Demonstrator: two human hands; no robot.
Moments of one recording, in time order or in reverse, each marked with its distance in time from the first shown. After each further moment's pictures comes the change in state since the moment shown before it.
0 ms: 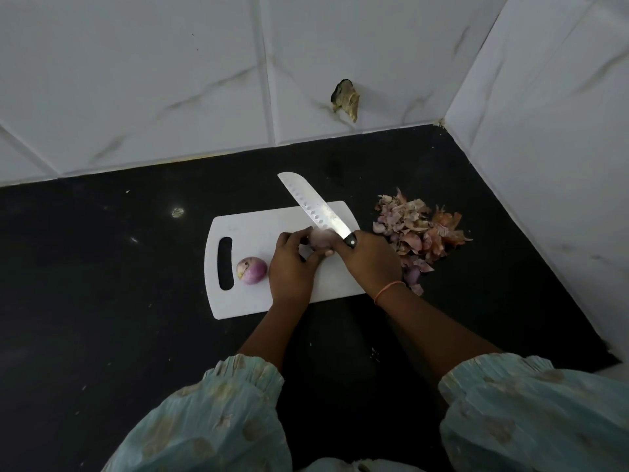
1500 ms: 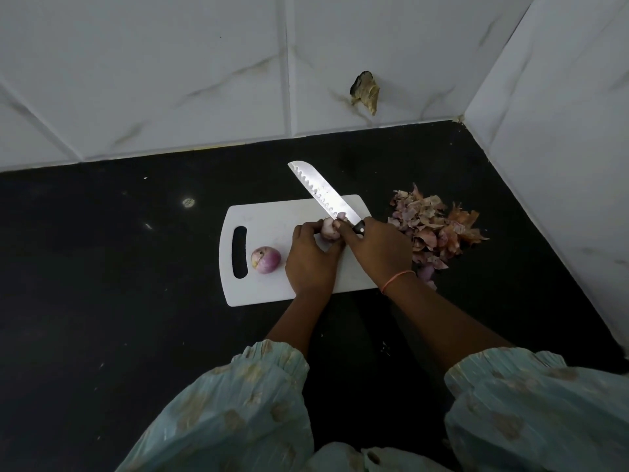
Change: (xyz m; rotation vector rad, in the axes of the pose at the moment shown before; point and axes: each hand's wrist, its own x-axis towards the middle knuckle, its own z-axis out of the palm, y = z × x) left_hand -0.007 0.015 0.008 0.050 0.121 -0.085; right_hand 0.004 -0.016 -0.004 -0.131 0.079 -0.066
